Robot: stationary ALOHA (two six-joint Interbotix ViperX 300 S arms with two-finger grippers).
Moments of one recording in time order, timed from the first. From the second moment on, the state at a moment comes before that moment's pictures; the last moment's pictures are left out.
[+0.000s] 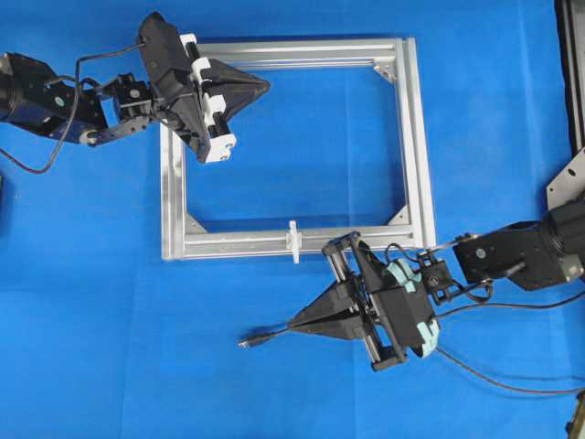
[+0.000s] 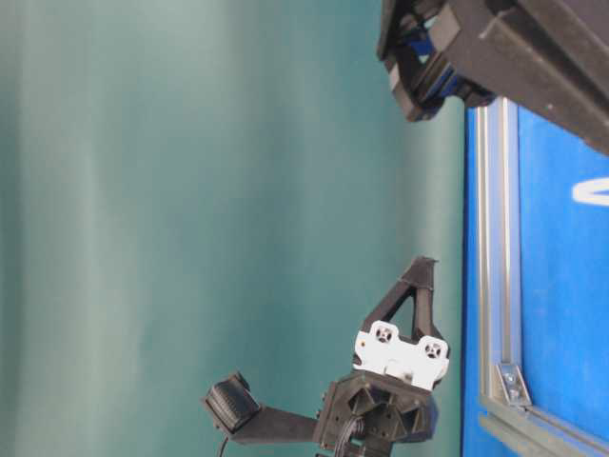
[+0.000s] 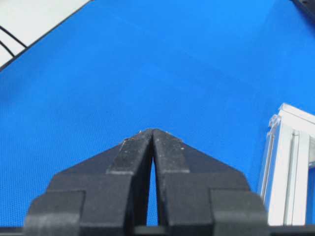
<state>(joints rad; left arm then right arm) 0.28 0.16 0.84 -0.11 -0.78 0.00 0.28 0.16 0.83 -0.11 -0.78 0.00</state>
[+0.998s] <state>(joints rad) 0.27 0.14 0.84 -0.09 -0.75 -0.01 0.29 0.13 0.81 -0.10 -0.63 0.09</state>
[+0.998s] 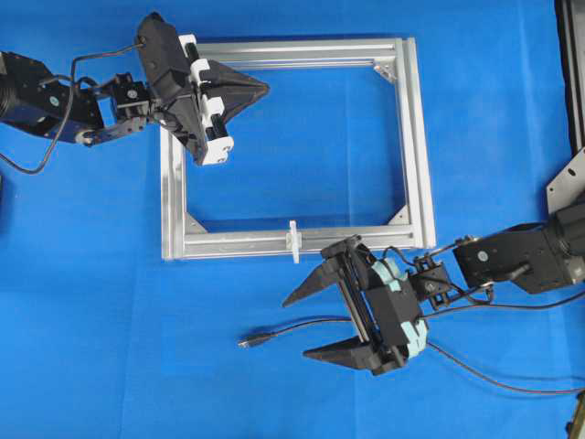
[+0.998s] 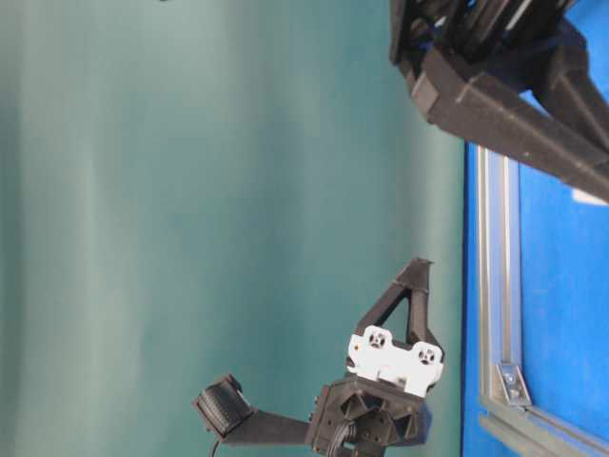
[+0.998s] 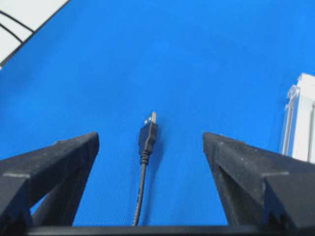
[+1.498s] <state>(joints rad) 0.27 0.14 0.84 -0.09 -0.75 -0.01 0.30 0.26 0.76 -0.02 -0.62 0.10</state>
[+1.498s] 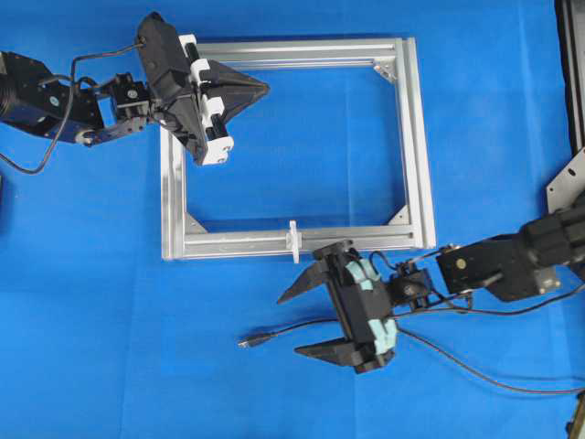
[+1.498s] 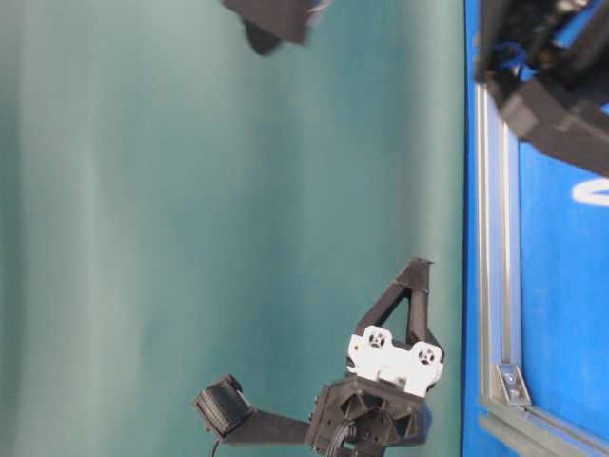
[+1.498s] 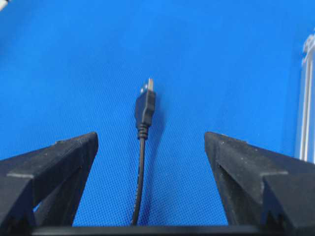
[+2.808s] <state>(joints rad) 0.27 0.13 0.84 -0.09 -0.74 -0.01 0.30 0.34 0.73 0.00 -0.62 0.10</state>
